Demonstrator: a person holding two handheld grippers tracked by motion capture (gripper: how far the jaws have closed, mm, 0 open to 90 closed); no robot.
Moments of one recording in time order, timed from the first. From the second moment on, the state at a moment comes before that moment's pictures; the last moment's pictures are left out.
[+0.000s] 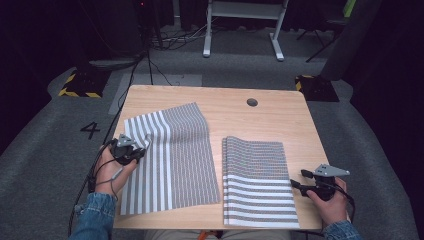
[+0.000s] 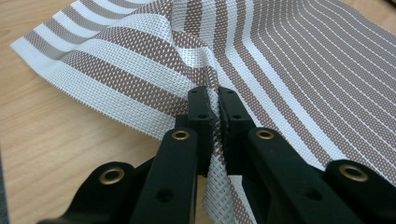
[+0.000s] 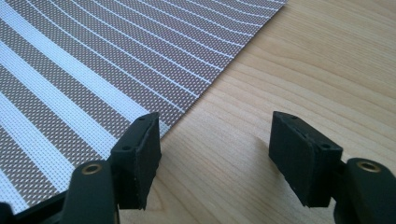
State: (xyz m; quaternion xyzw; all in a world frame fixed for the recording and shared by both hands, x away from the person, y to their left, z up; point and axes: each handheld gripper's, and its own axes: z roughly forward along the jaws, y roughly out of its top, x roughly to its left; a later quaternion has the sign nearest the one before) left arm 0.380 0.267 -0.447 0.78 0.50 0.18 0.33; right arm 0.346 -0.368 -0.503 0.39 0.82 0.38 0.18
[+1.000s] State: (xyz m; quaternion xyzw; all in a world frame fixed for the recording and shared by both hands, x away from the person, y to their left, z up) left arm 0.299 0.236 -0.462 0.73 0.54 0.20 0.36; right arm 0.346 -0.368 -0.503 0.39 0.82 0.38 0.18
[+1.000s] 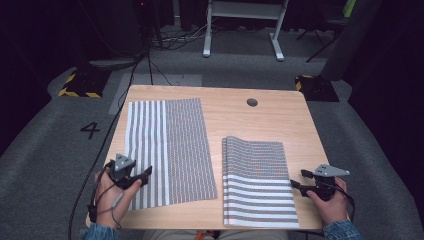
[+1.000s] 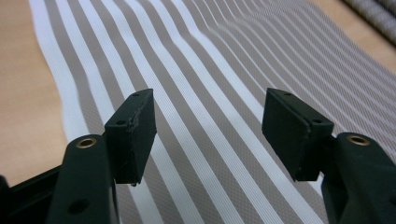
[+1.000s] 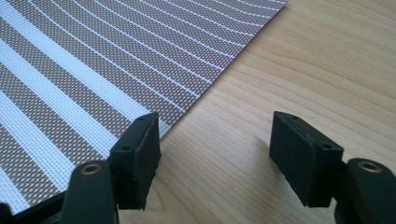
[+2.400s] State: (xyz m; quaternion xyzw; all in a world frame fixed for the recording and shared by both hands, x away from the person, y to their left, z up) left arm 0.267 0.263 -0.473 0.71 0.61 0.20 0.28; right arm 0.346 -0.367 -0.503 0.39 0.82 0.38 0.18
